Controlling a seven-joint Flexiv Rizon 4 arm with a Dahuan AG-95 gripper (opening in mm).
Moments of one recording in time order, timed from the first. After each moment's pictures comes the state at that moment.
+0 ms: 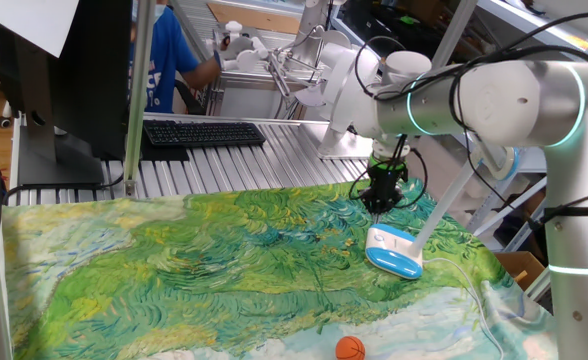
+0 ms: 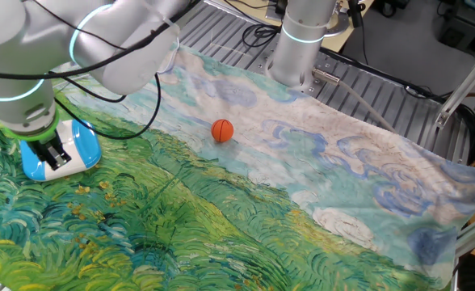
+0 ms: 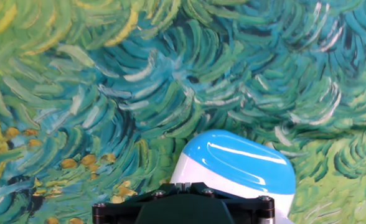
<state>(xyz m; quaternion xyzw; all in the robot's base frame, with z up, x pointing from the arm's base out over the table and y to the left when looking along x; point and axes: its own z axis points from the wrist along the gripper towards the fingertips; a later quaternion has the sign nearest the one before) 0.676 -0.291 0.065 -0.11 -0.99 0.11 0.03</state>
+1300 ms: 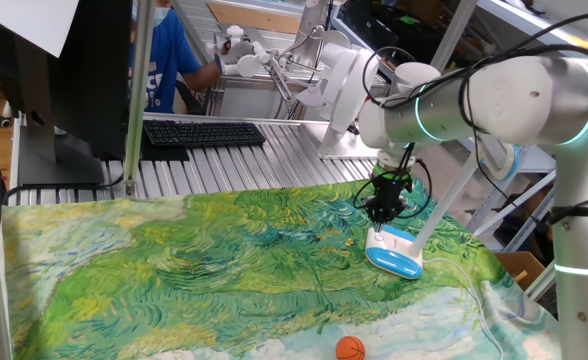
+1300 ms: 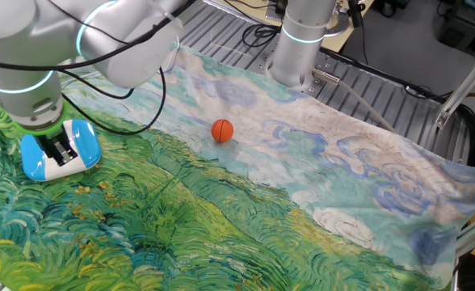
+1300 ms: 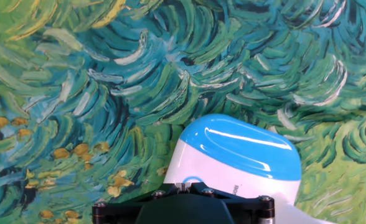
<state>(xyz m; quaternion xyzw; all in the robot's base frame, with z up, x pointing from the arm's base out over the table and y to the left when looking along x) 0.663 -0.290 0.054 -0.13 -0.99 0.09 0.03</state>
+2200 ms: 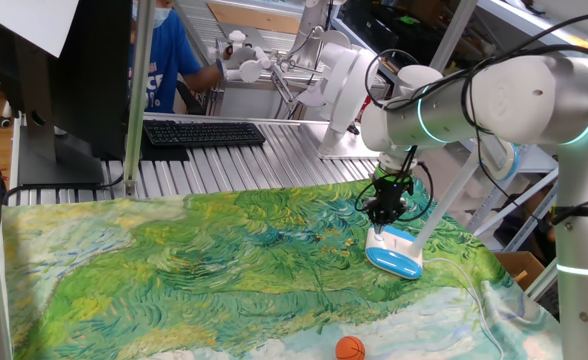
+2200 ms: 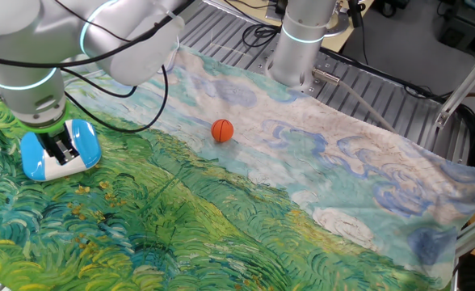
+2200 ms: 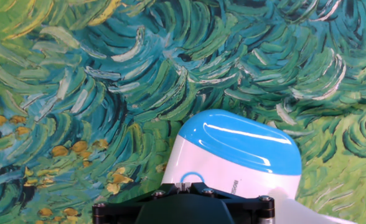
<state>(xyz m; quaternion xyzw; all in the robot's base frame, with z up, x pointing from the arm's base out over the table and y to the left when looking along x) 0.660 -0.292 0.051 -0.13 -0.99 0.09 0.02</state>
